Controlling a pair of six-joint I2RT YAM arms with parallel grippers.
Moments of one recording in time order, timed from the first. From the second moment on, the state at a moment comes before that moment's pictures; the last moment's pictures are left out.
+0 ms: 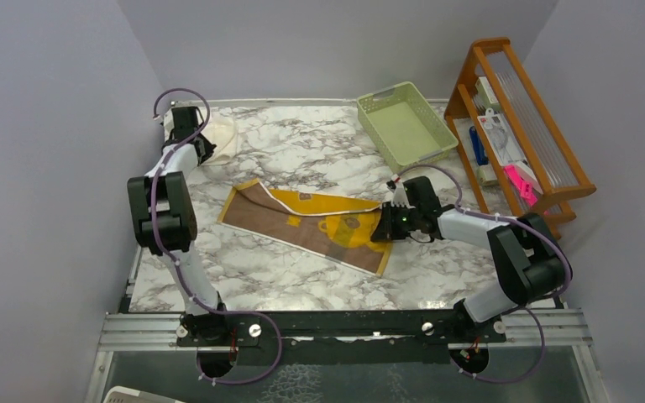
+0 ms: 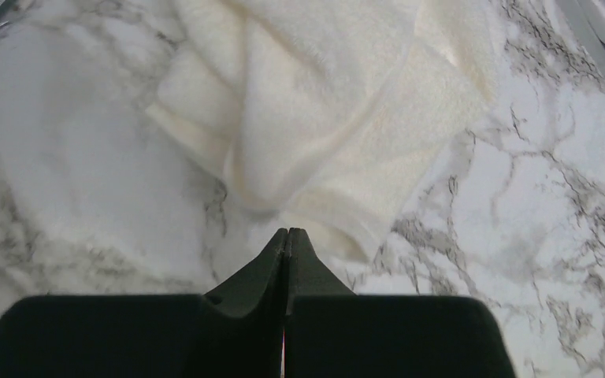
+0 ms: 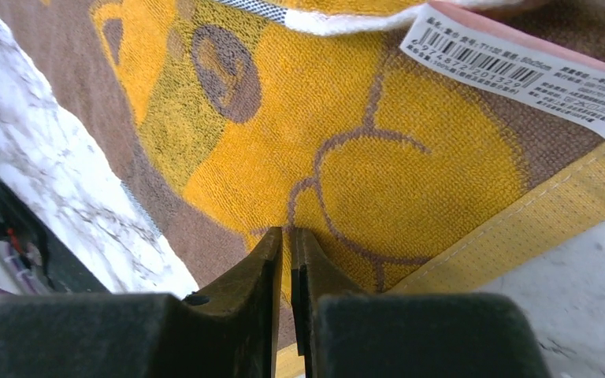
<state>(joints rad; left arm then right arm) 0.16 2.03 1.47 -0.25 -0.13 -0.61 0.39 1.55 0.63 -0.02 -0.48 0.38</state>
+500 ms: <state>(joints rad) 0.07 1.41 0.69 -0.06 -0.02 -0.74 0.52 1.49 0.74 -0.10 -0.37 0.33</state>
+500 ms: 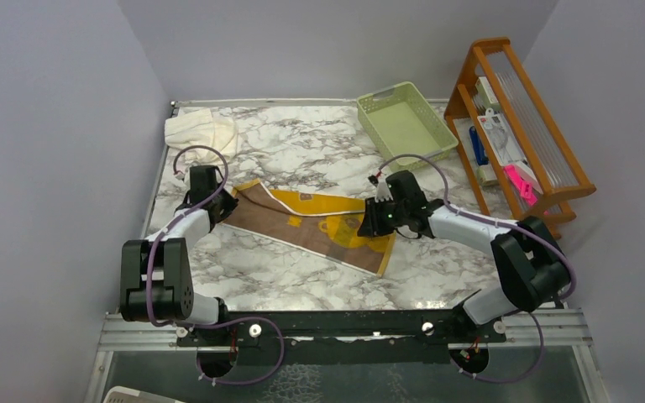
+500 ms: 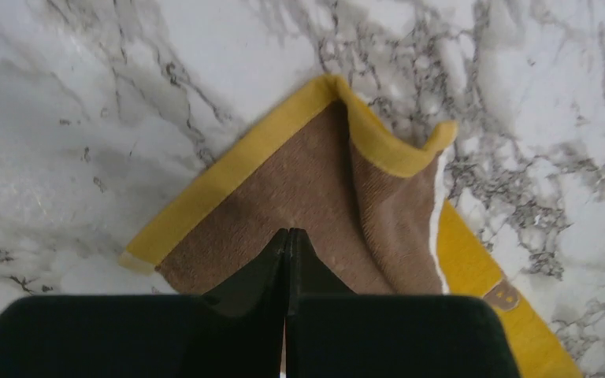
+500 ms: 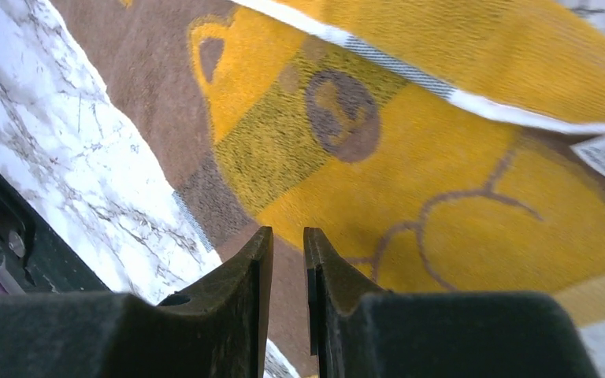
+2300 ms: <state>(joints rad) 0.04 1.51 0.54 0.22 0.05 -0.79 0.61 2.40 1.93 -0.25 -0.37 0.27</state>
